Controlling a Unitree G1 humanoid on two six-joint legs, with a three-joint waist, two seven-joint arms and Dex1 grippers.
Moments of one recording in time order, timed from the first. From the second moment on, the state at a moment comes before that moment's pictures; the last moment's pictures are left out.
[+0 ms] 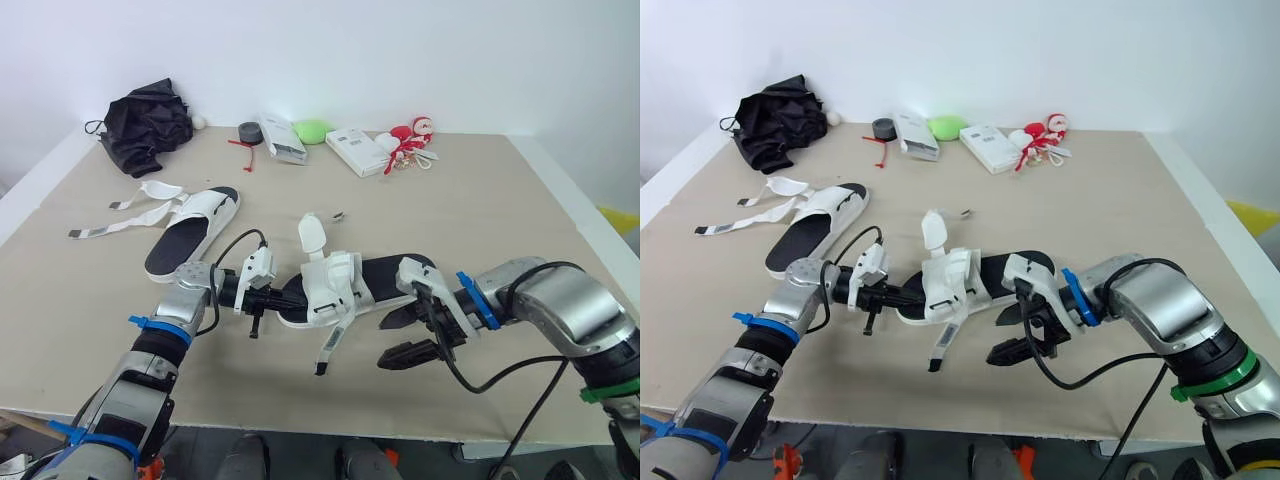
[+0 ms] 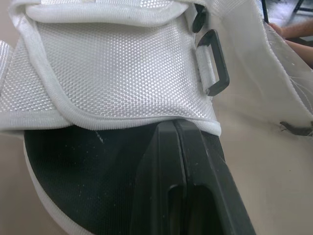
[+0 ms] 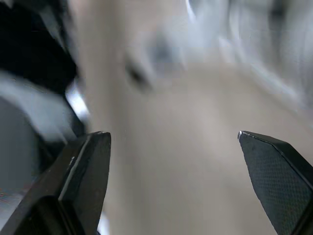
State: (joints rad) left arm -0.66 0.37 -0.21 0.65 -0.23 -0.02 -1.46; right arm -0.75 -0.75 0.20 -0.28 0.73 1.50 1.12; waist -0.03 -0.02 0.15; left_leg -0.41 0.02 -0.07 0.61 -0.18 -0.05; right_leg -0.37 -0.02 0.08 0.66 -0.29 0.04
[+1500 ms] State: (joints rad) left arm -0.67 0.33 -0.21 0.68 -0.23 -0.05 -1.46; right arm -0.91 -1.05 0.67 -0.42 0.53 1.05 1.25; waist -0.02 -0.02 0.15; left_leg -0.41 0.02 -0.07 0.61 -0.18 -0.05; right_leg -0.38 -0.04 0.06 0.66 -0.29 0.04
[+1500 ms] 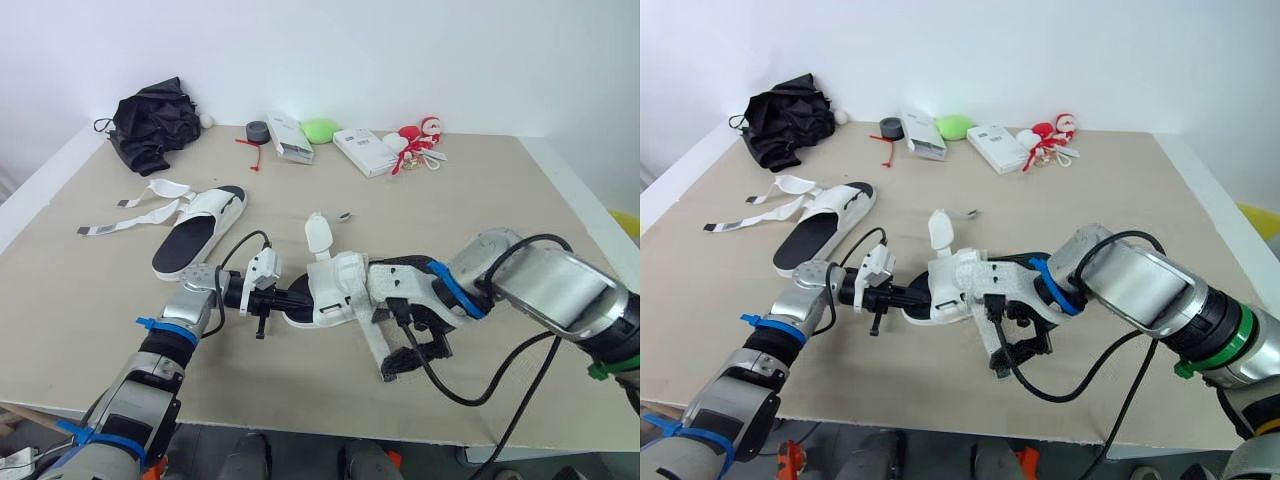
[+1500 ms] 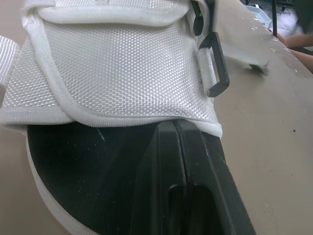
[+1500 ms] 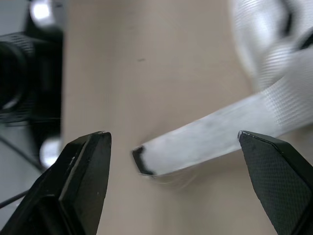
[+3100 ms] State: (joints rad) left arm -0.62 0.35 -0.20 0.58 -0.24 0.00 -1.44; right arm -0.48 -0.79 0.15 -0.42 0.88 1.54 0.85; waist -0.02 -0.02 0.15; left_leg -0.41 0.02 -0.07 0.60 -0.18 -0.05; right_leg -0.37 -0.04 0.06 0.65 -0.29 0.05
